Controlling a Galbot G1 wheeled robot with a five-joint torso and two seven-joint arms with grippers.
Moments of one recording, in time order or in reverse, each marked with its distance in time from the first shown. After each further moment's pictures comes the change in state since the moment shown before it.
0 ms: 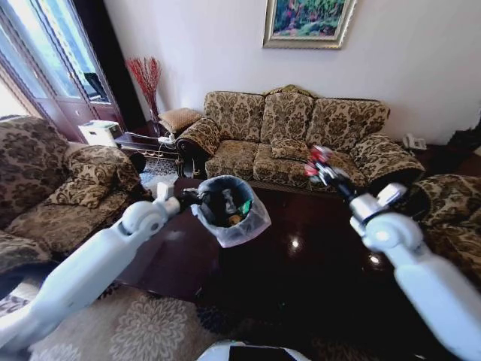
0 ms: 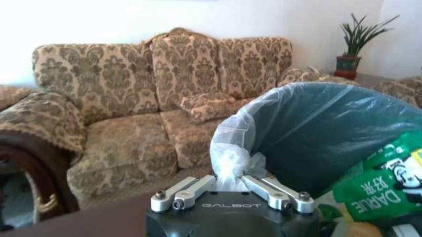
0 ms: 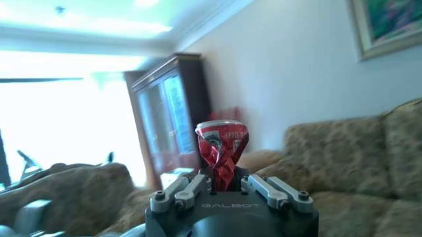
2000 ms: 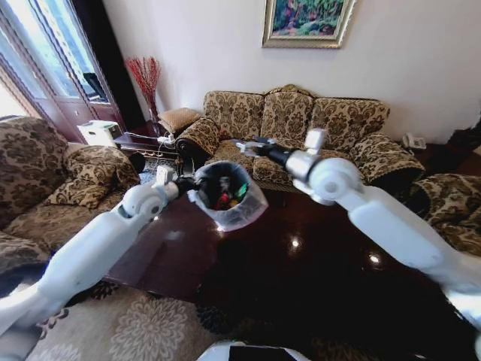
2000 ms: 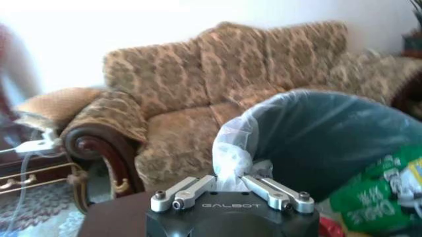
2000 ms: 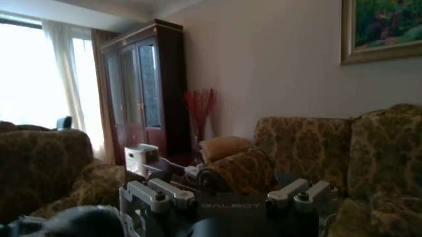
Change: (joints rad) left arm 0.264 0.029 -0.301 -0.087 0.136 0.017 -0.035; right arm 0.264 0.099 -0.247 0.005 -0.176 -0.124 0.323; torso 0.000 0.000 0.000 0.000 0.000
